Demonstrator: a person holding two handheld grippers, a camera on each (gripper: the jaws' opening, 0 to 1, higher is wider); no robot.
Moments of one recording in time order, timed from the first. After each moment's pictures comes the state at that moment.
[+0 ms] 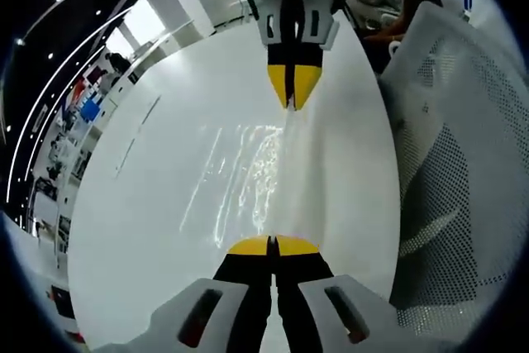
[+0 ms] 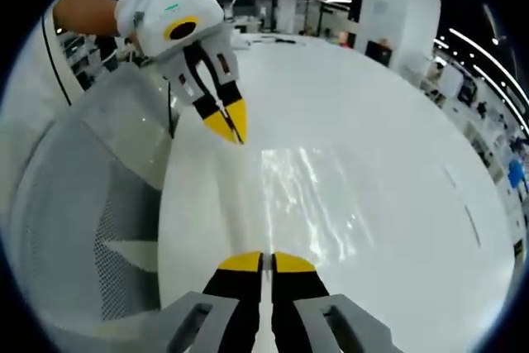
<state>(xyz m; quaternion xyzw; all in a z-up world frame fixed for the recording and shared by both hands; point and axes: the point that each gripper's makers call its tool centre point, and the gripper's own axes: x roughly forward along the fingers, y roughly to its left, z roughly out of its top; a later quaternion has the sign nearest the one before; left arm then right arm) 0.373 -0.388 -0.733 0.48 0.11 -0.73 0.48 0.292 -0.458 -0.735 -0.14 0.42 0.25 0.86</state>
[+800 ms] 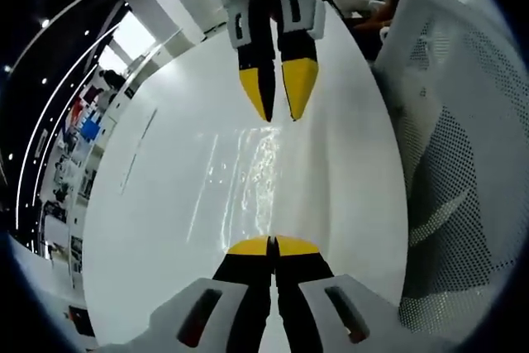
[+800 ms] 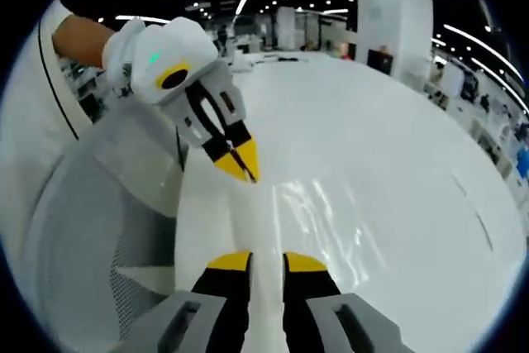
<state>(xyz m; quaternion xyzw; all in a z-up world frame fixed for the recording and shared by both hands) 0.373 -0.391 -0.731 0.50 0.07 -0.73 0.46 0.313 -0.435 -0.714 -0.09 0.38 0.28 0.88</state>
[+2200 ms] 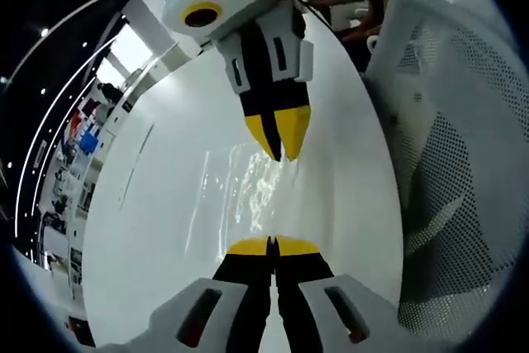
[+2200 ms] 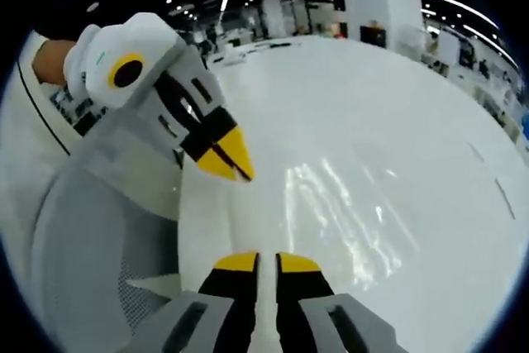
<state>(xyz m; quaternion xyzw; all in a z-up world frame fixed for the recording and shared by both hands) 0.358 -0.394 -0.729 0.48 0.04 -0.75 0.45 0.315 -0.424 -0.742 -0.03 0.42 0.28 0.86</state>
